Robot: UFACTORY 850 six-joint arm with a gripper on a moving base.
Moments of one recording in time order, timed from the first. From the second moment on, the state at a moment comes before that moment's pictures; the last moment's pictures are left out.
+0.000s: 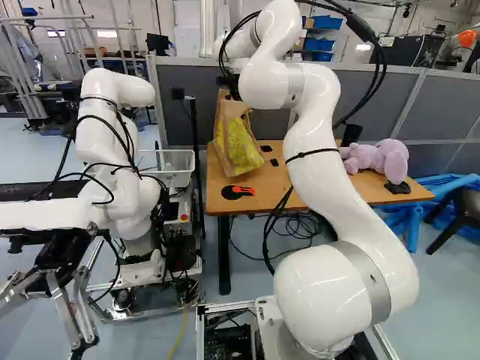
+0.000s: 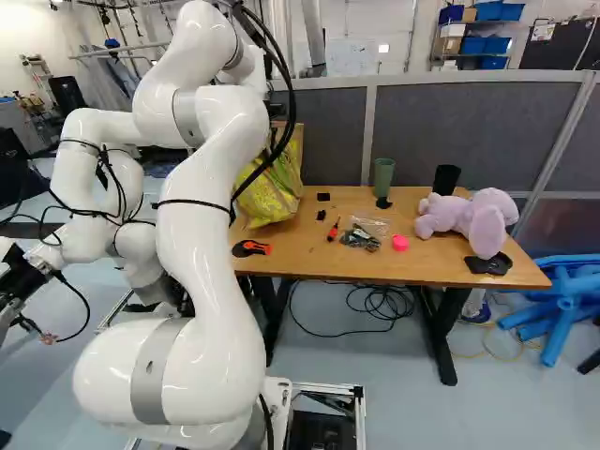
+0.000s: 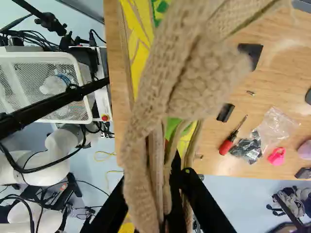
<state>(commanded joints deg) 6.9 -49.4 -127.8 0.0 -85.7 1.5</state>
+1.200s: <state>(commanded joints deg) 6.9 -45.4 -128.1 0.0 -85.7 1.5</state>
